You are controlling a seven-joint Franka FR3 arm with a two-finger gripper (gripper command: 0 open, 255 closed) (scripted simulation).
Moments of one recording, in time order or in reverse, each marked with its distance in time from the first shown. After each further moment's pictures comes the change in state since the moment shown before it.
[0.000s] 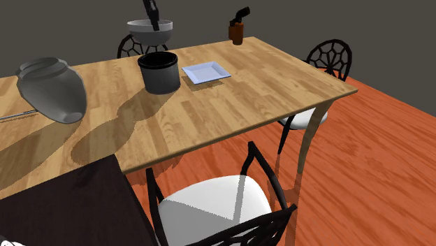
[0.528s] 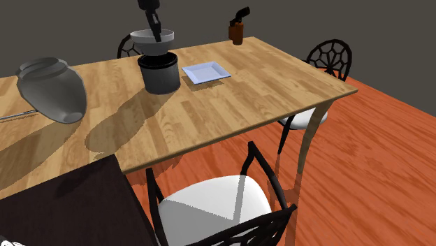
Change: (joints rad) arm -0.012 -0.002 -0.002 -0.113 -0.003 0.110 0.005
